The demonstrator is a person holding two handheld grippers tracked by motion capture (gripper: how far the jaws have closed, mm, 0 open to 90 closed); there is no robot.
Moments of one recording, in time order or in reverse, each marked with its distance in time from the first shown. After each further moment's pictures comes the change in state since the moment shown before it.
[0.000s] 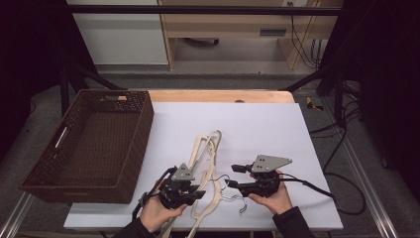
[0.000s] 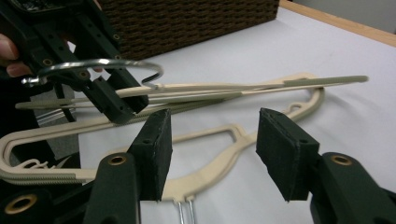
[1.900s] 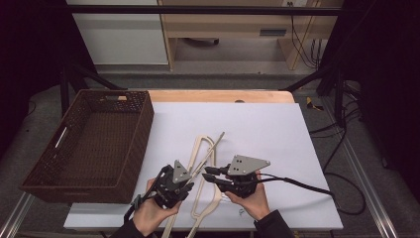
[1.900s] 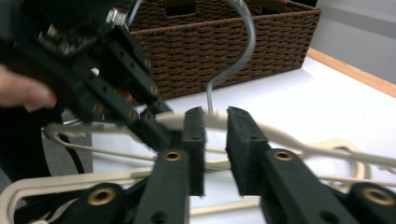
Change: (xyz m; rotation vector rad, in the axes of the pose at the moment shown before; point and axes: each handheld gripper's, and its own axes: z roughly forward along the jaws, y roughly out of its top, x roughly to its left) left arm -0.010 0.009 -0.024 0.040 0.288 0.027; right arm 0.037 0.037 0.035 -0.096 0.025 -0.093
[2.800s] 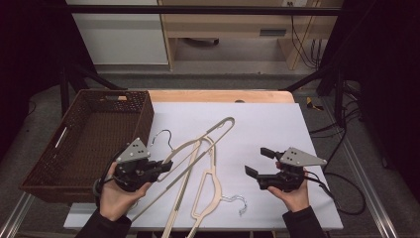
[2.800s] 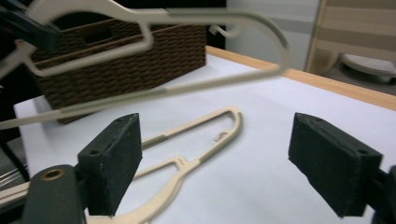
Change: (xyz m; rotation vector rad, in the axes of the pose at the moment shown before) left arm 0.063 0.005 -0.076 -0.255 -0.144 -0.065; right arm -0.046 -0.025 -0.093 -0.073 -0.267 0.175
